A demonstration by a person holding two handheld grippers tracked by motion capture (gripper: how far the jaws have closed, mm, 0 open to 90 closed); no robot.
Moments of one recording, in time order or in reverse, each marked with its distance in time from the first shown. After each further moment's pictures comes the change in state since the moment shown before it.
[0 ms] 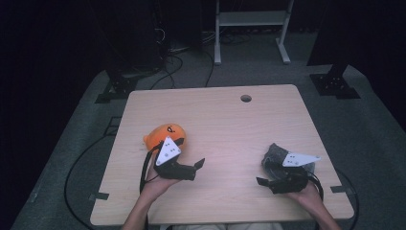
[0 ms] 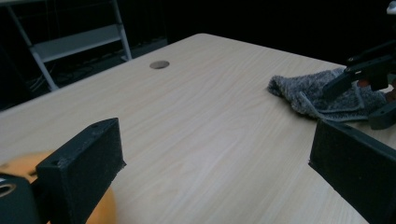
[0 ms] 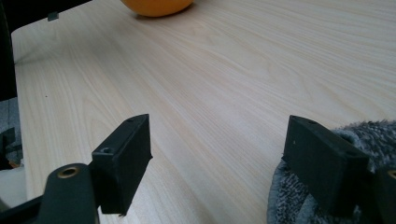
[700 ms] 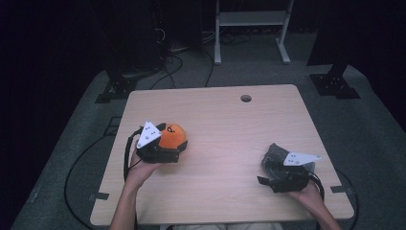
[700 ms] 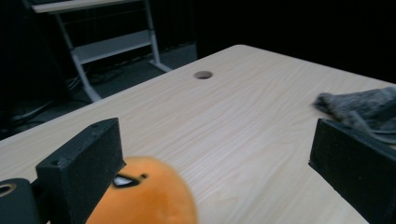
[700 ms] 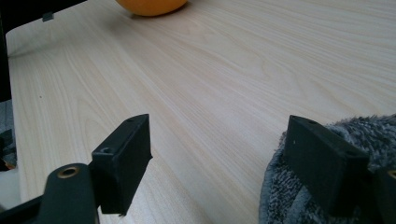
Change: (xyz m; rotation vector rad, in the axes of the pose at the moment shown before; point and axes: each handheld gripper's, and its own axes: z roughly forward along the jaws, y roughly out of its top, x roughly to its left) left arm 0.052 0.010 -0.018 -0.006 0.107 -0.038; right arm -0.004 -0.001 -0.001 0.001 -0.009 0.011
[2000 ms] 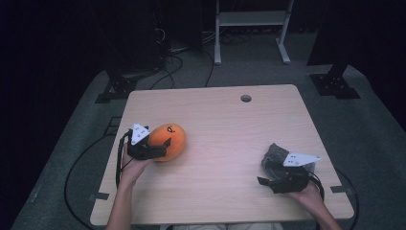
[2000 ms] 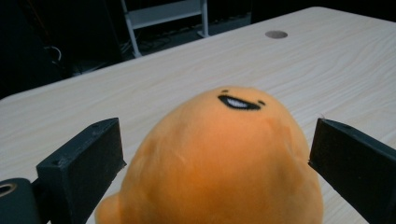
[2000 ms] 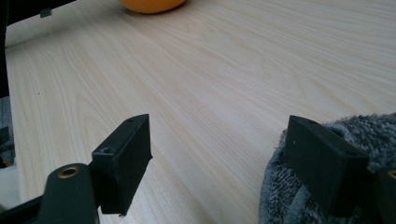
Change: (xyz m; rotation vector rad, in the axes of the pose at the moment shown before) left arm 0.048 -0.052 0.015 0.107 0.189 -0.066; right arm 0.002 0.000 -0.001 0.008 -0.006 -0.009
